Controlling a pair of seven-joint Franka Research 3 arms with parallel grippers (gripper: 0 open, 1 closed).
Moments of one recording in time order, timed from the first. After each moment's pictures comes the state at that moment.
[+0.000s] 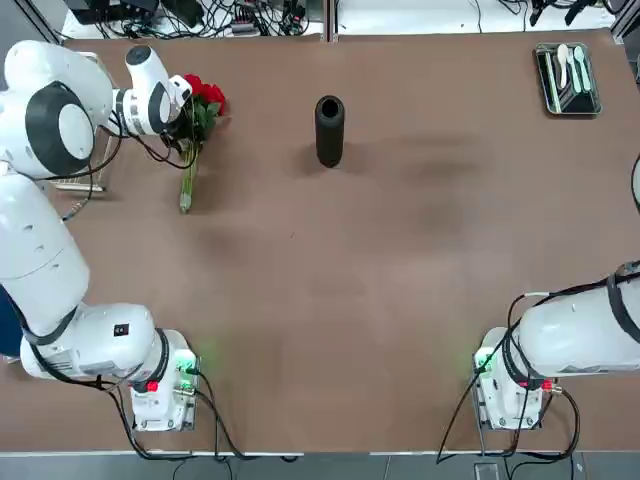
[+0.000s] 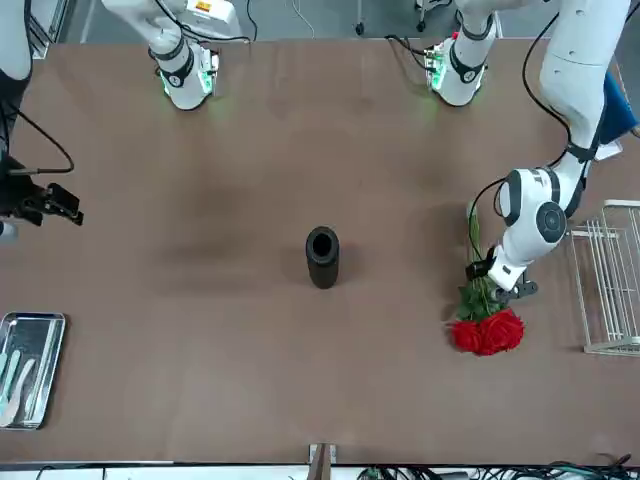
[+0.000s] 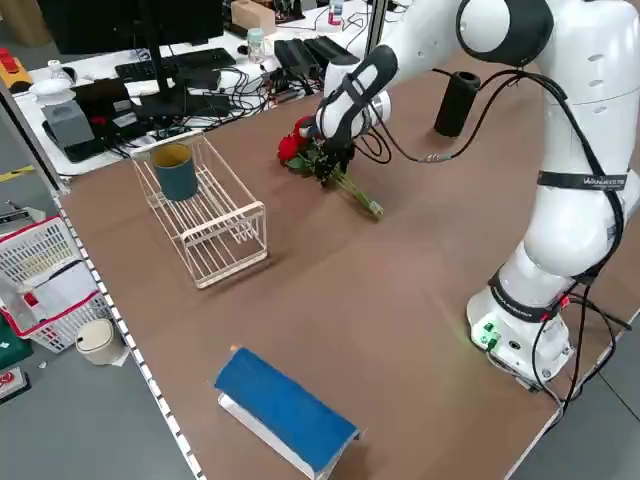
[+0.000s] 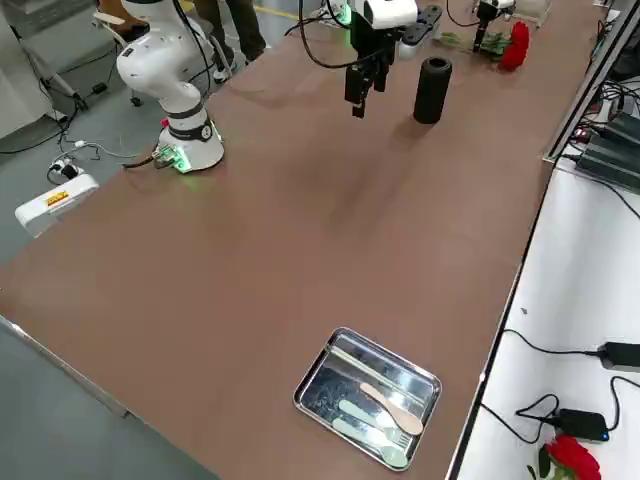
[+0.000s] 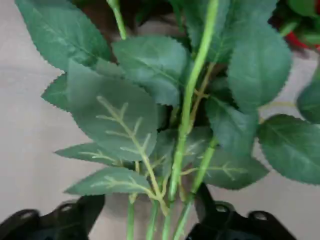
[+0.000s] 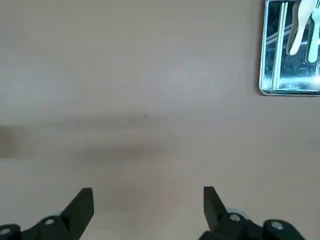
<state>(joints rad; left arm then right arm) 0.07 0.50 -0.08 -2.10 0.04 2.62 -0.17 0.00 0.09 -0.07 -1.59 0.02 1.69 -0.07</state>
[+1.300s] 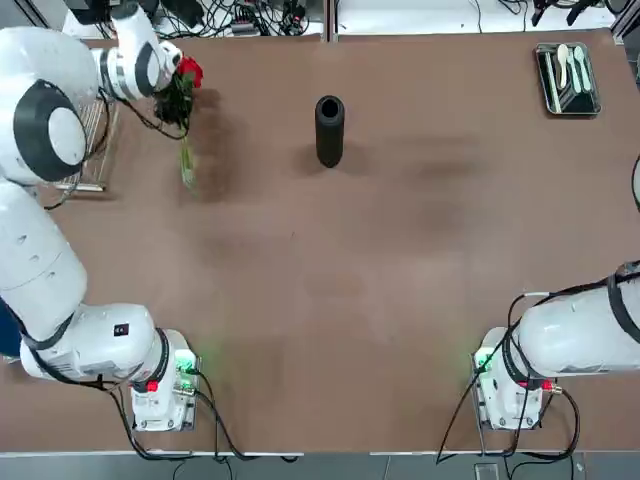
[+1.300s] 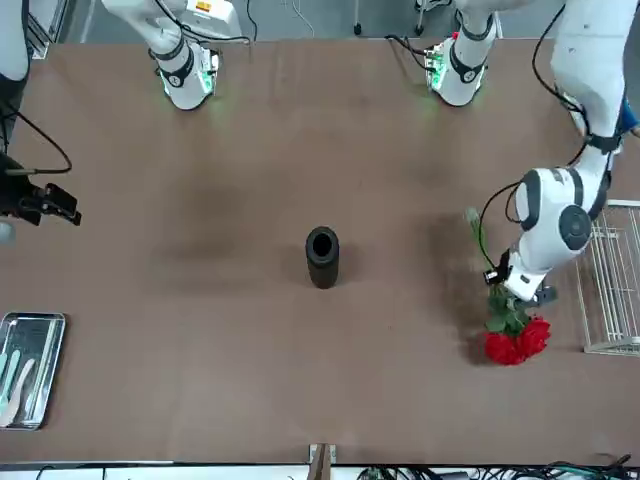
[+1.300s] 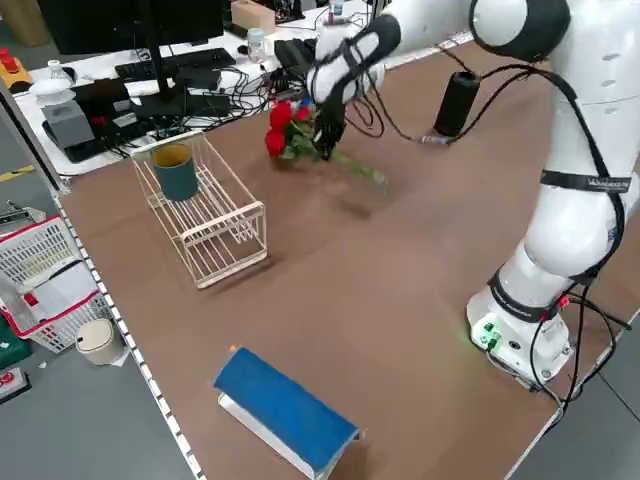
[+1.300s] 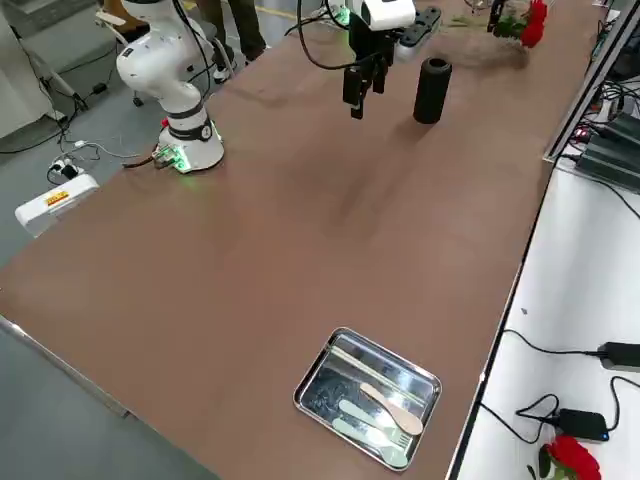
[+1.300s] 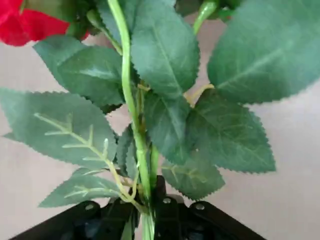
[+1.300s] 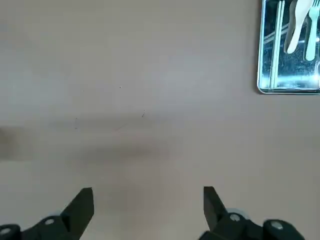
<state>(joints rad) 0.07 0.39 -0.09 -1.93 0.04 2.30 -0.33 -0.01 0.09 -0.08 -1.59 0.02 1.69 -0.07</state>
